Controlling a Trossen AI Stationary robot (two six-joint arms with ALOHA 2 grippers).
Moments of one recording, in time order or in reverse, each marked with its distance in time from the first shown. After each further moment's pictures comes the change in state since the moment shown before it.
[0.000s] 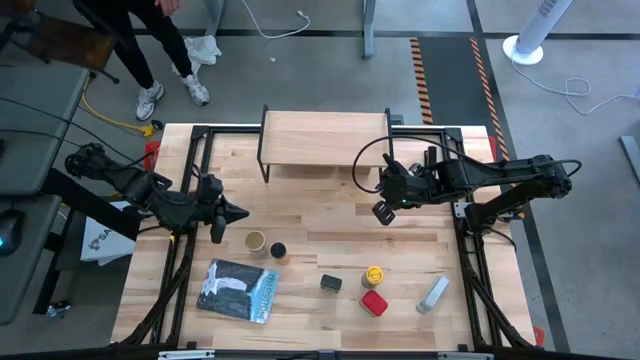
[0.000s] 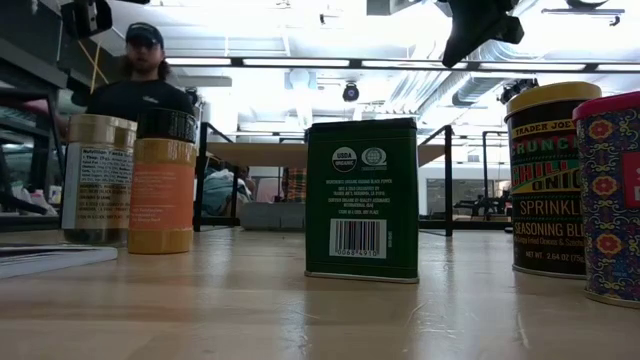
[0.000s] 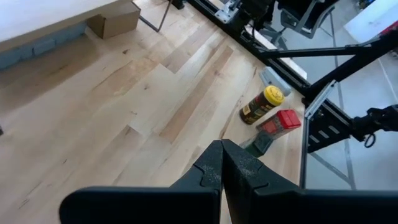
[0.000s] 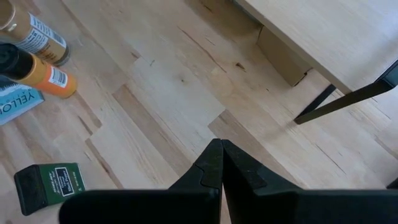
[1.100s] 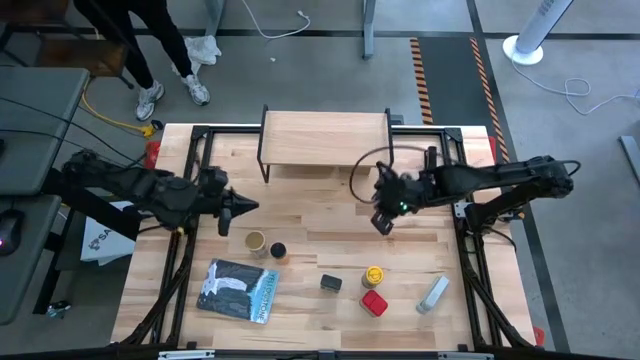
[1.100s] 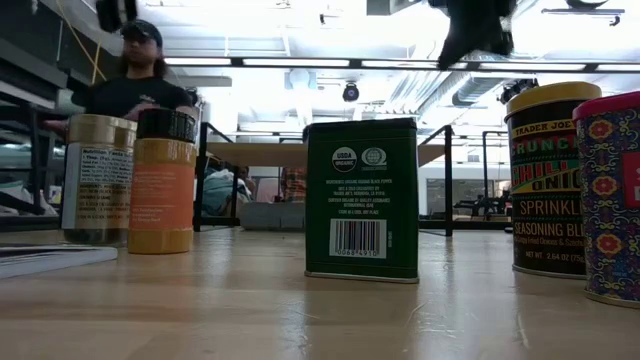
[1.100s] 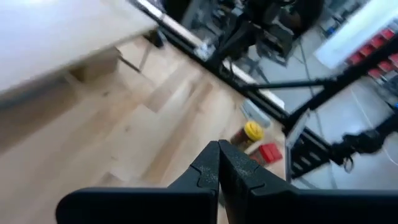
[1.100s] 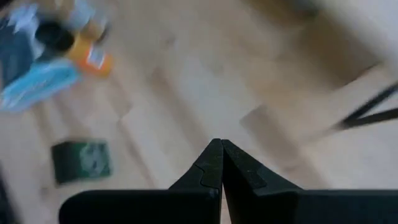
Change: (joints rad) left arm 0.149 0.007 -0.029 0.220 0.089 0.175; right arm 0.004 -0.016 -0.110 0.167 -0.161 -0.078
